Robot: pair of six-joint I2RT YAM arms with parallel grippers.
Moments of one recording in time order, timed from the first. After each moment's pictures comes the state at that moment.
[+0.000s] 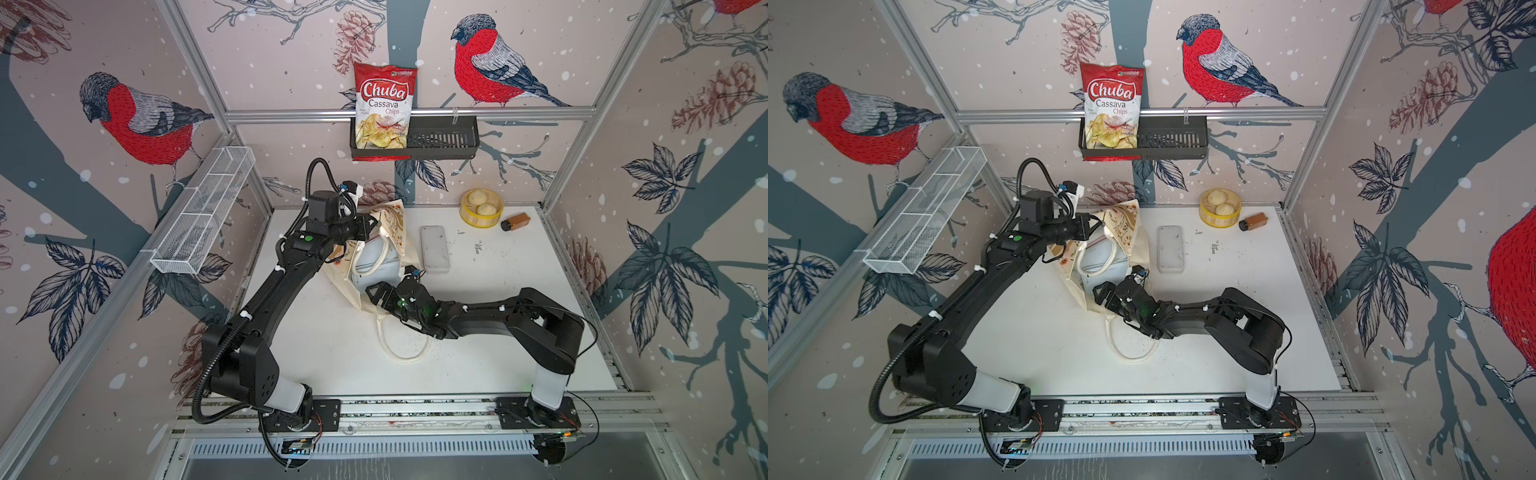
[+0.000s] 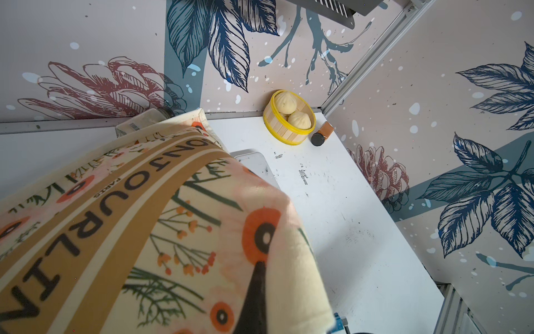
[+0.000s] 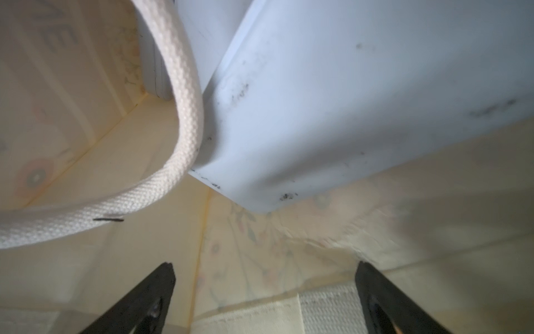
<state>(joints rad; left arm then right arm) -0.28 1.48 1.36 -0.33 0.46 -0.29 1.05 1.88 0.95 0.47 0.09 1.21</state>
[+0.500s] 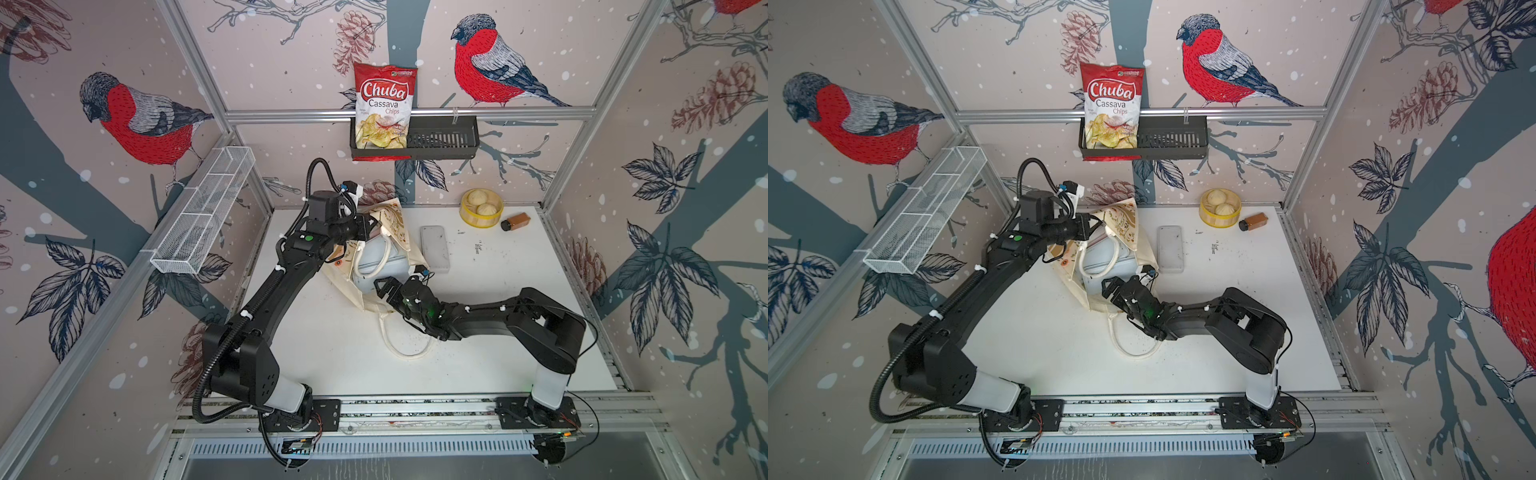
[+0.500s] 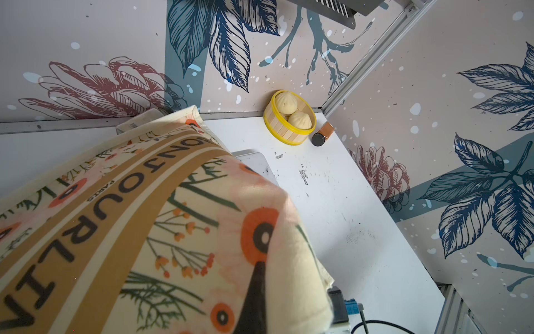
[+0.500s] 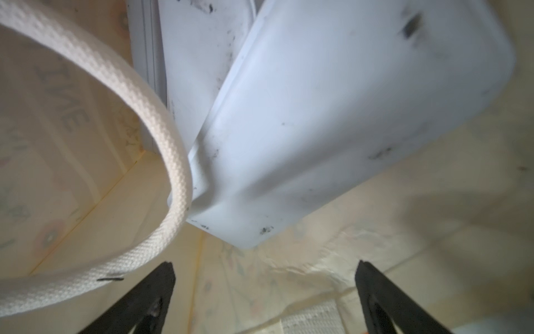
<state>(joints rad) -0.28 1.48 1.36 -0.33 0.46 -0.29 1.04 1.82 0.87 0.48 0.23 1.26</state>
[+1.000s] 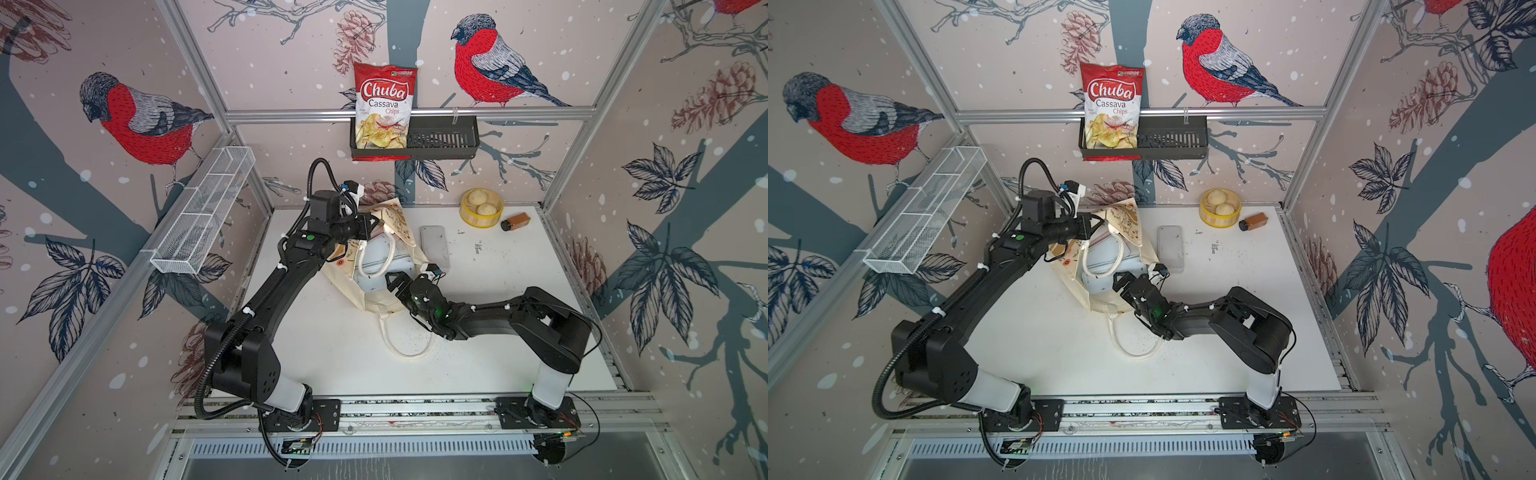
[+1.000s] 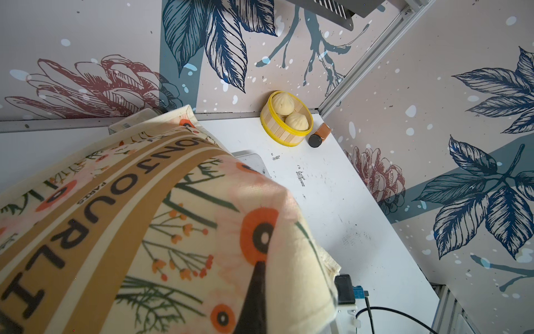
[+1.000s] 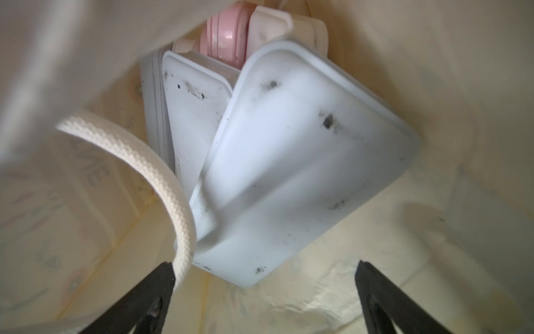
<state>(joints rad) -0.28 1.50 1.36 -0.31 0.48 -0.31 0.99 1.84 0.84 0.61 0.28 1.31</state>
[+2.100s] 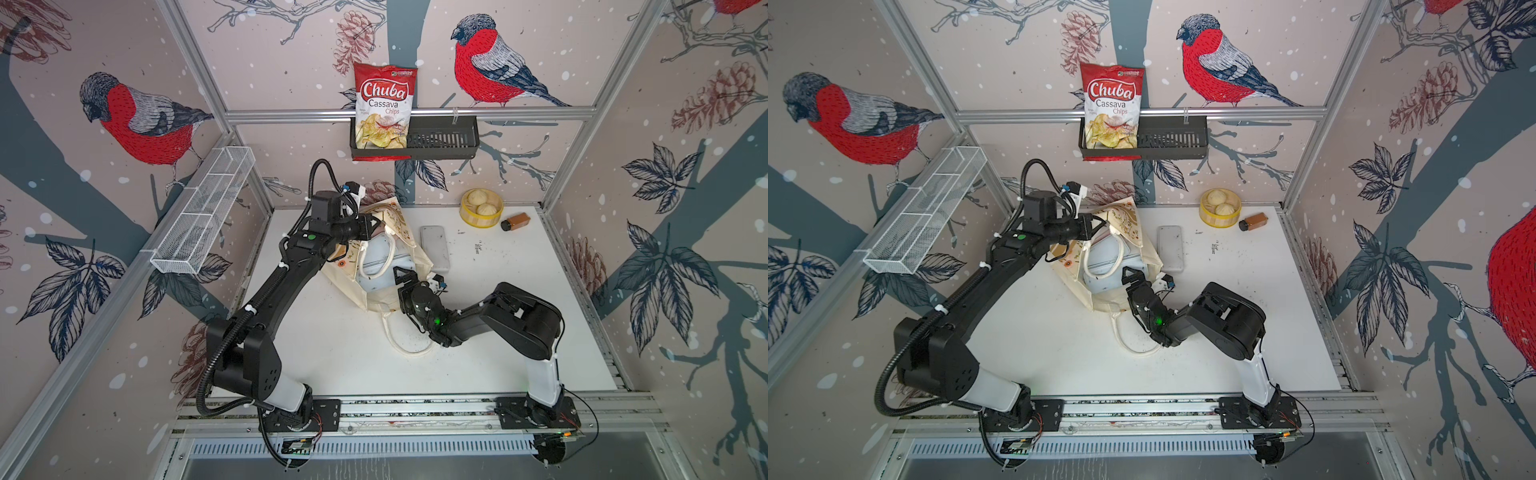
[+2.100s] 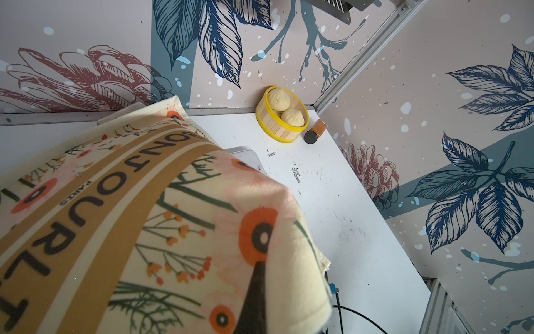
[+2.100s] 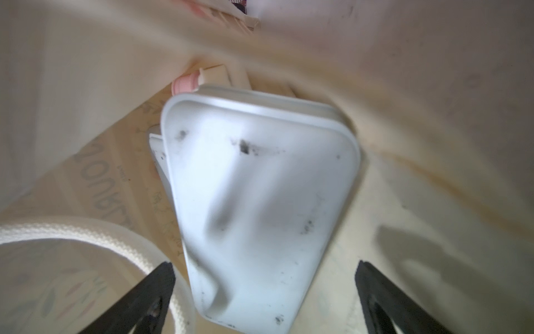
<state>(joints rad) -0.28 1.51 1.35 -0.31 0.50 -0.31 0.99 2.02 0.80 0.94 0.41 1.65</state>
